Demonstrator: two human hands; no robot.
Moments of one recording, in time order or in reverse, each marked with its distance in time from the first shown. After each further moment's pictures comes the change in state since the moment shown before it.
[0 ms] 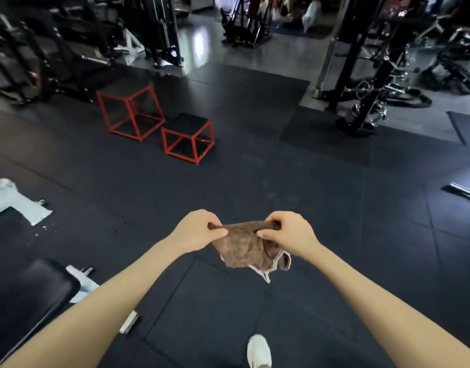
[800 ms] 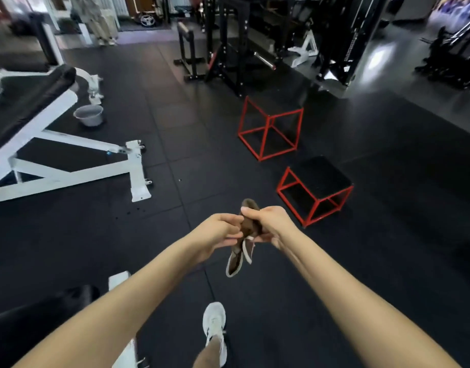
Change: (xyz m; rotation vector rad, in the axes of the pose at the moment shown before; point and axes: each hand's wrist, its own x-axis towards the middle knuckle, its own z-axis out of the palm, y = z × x) left_hand 0.378 -0.352 -0.284 -1.174 0.401 -0.604; right_hand 0.638 -0.366 0.169 0.593 -0.616 0.107
